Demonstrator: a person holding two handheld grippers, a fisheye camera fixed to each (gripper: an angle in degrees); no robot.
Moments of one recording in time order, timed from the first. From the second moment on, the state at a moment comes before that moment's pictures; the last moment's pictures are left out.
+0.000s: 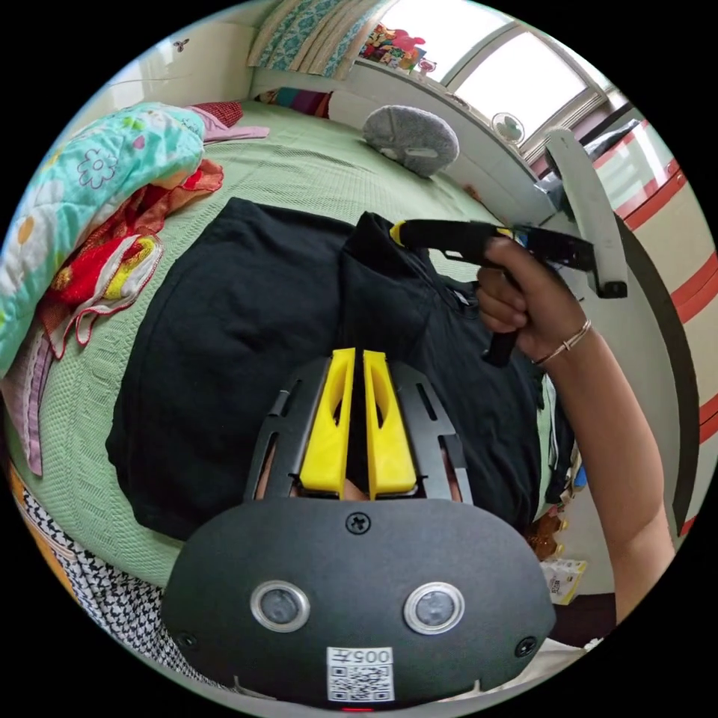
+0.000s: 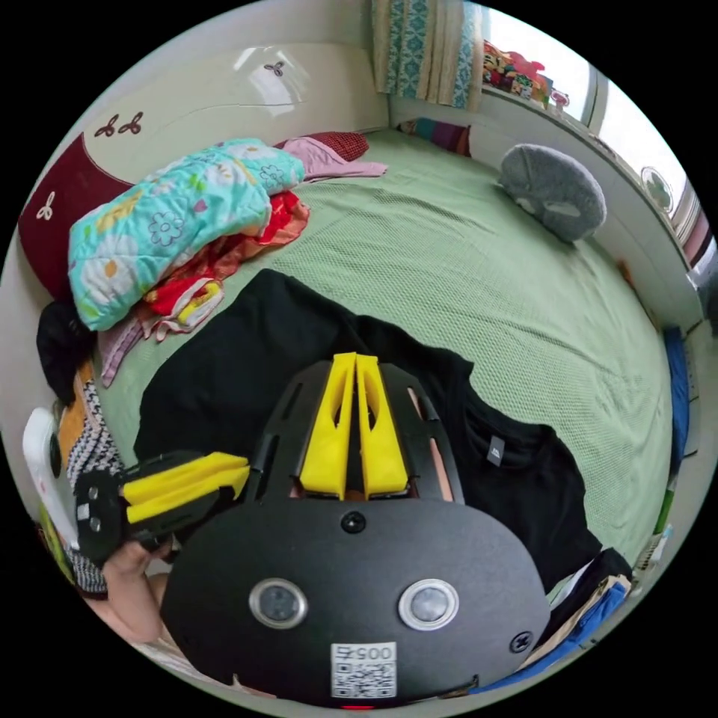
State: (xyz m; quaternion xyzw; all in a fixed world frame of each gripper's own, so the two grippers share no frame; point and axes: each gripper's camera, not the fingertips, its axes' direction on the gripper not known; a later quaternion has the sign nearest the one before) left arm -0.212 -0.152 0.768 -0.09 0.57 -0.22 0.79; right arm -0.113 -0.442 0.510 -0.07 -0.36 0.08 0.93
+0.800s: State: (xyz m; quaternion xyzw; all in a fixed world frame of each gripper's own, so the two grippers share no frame) left arm -0.262 -0.173 0.721 -0.03 0.61 -0.24 0.75; right arm 0.043 -0.398 0.470 -0.09 -0.48 0.23 0.84
